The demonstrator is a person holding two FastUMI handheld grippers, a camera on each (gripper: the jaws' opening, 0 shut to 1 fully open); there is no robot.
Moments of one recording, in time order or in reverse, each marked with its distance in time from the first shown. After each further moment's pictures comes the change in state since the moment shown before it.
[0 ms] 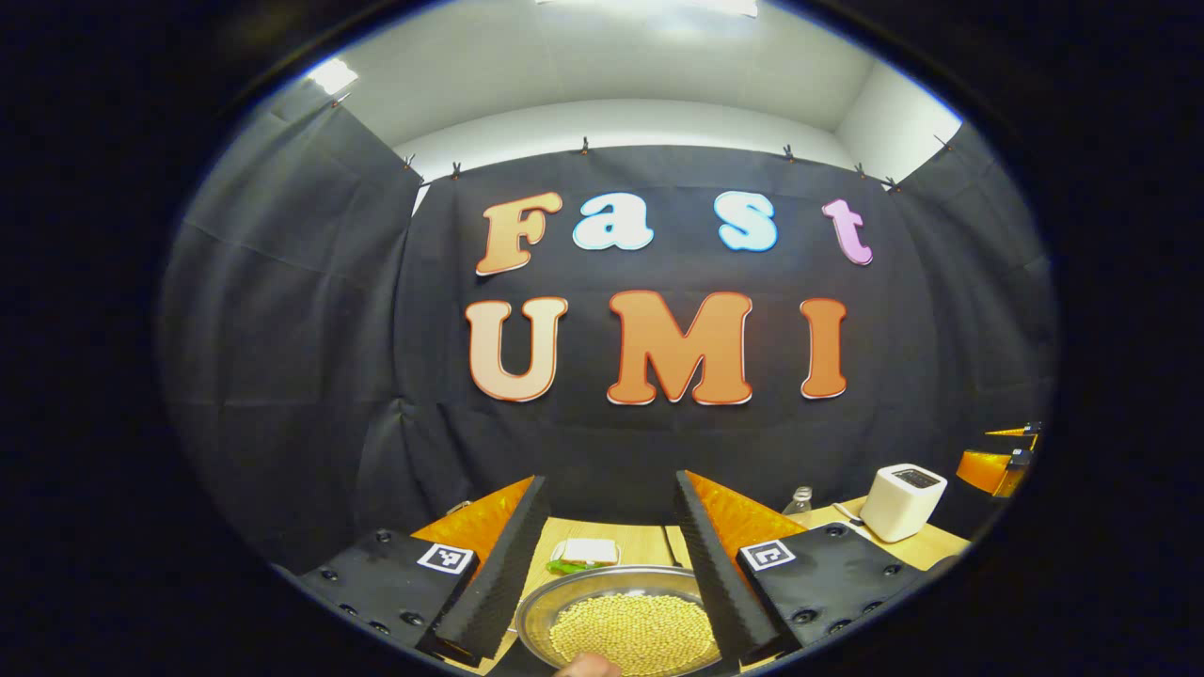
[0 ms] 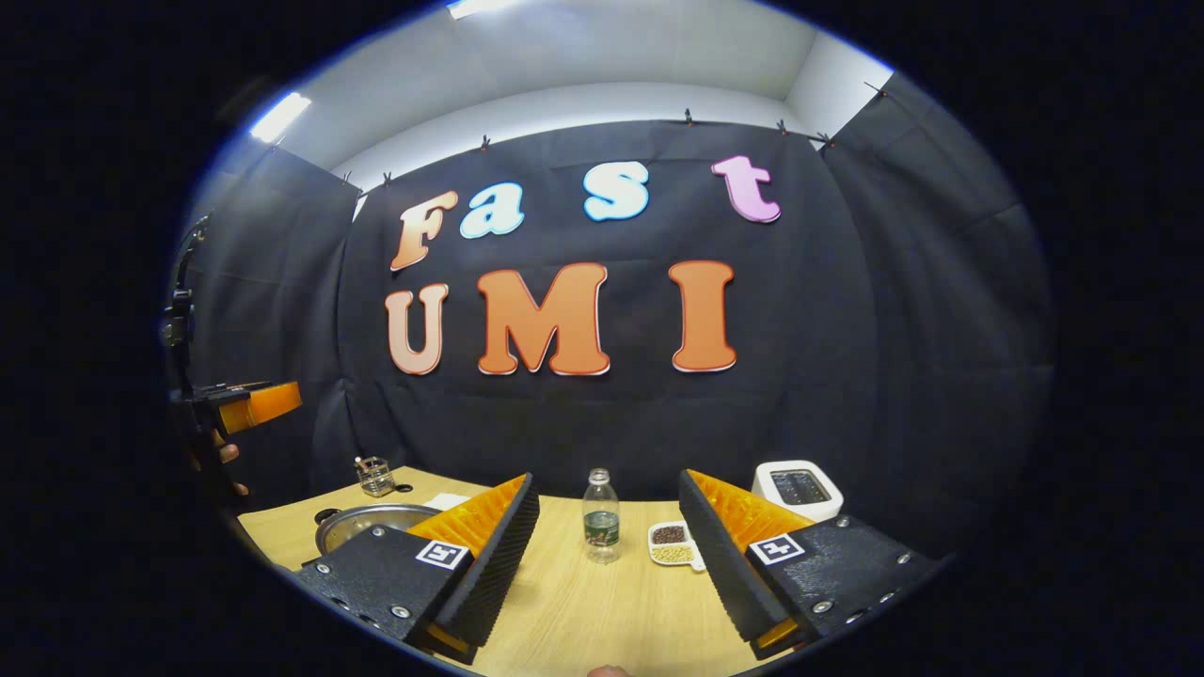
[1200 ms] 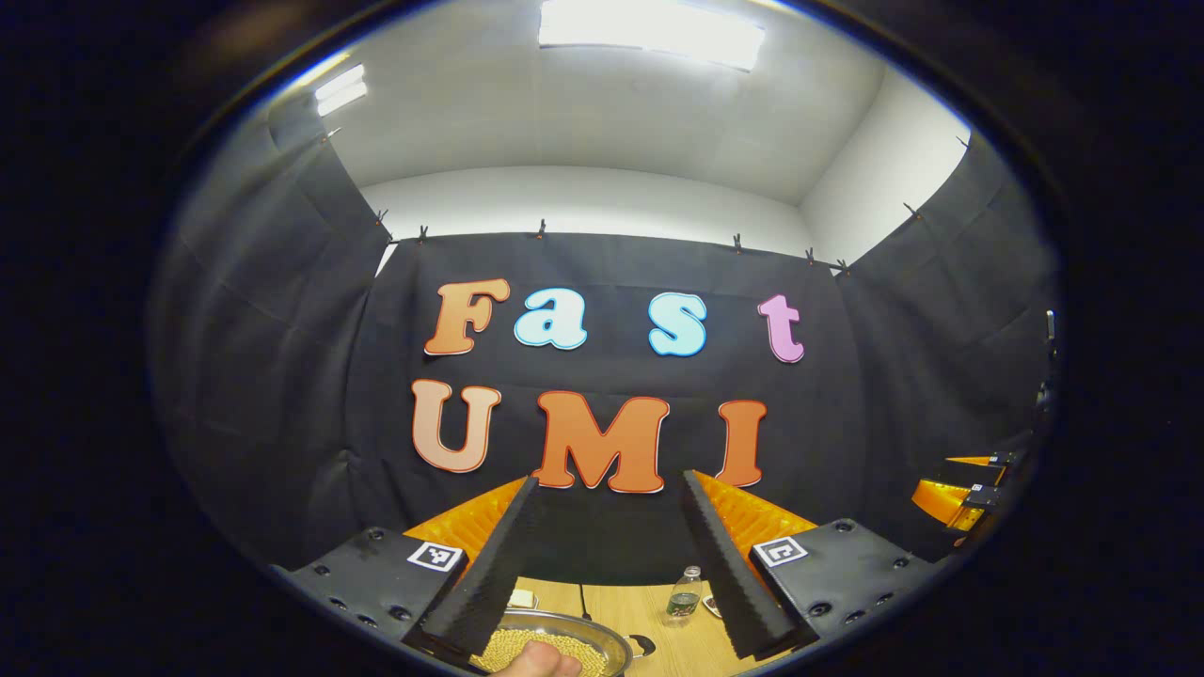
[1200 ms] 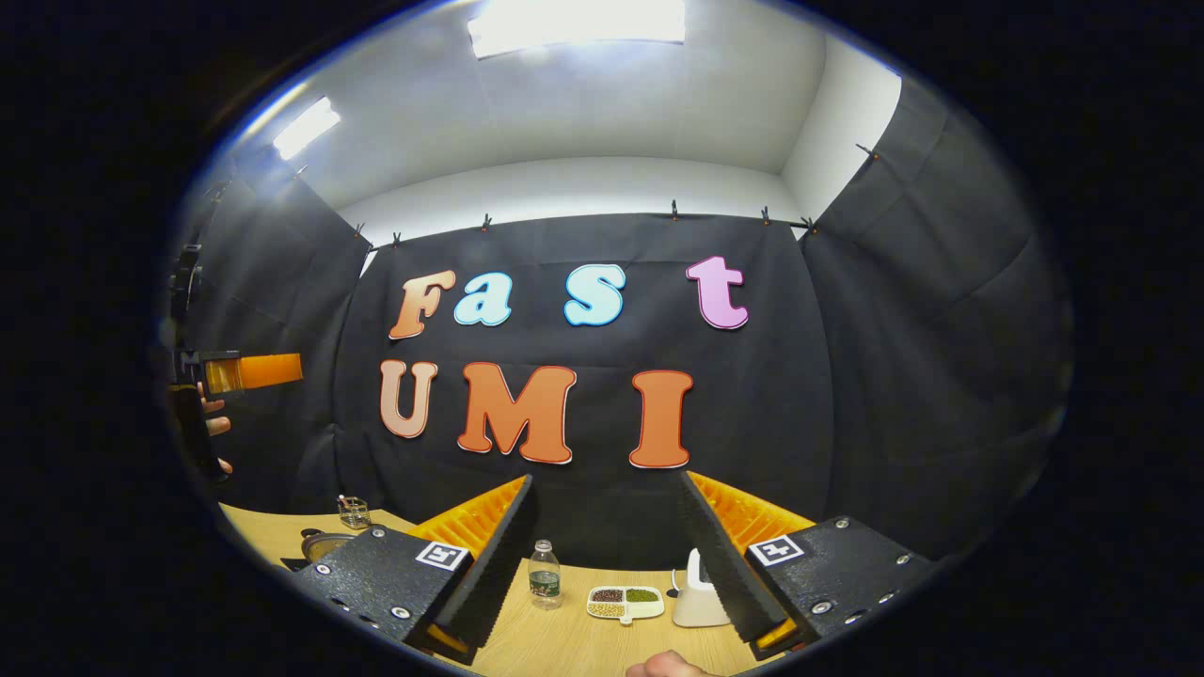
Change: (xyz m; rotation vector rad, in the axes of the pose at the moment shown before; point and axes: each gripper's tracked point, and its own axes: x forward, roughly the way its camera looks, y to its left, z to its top) left arm -0.059 -0.071 0.118 -0.087 -0.224 -0.095; right arm -0.055 -0.065 0.094 -0.057 -0.235 -0.001
